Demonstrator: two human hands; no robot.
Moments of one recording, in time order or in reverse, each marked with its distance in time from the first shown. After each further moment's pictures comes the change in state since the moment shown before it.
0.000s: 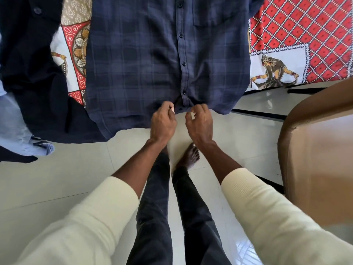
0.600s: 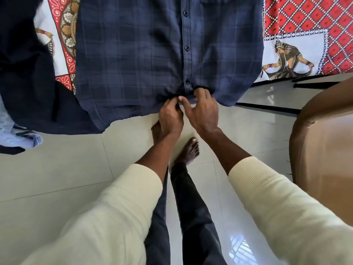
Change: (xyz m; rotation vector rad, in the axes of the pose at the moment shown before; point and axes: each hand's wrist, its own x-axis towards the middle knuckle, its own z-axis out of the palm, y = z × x) left_hand -0.004 -0.021 0.059 -0.044 0.161 -0.124; right_hand 0.015 0.004 0.010 -0.157 0.062 -0.153
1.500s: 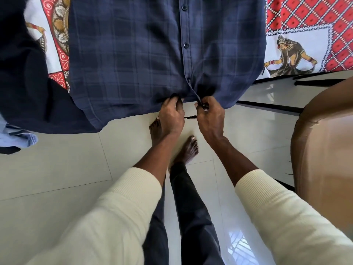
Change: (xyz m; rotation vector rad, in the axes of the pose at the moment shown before) left_hand -0.003 0.004 0.009 -0.035 0.022 -0.043; right_hand -0.017 0.036 -0.001 0.287 -0.049 0.234
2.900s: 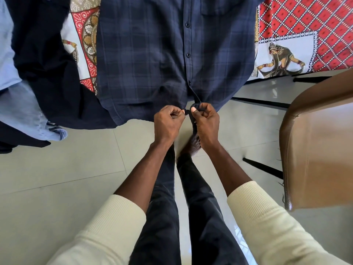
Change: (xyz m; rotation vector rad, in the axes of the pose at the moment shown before) left_hand -0.026 0.045 -0.110 -0.097 -0.232 -0.107; right_hand -0.055 -0.079 -0.029 0.593 -0.098 0.451
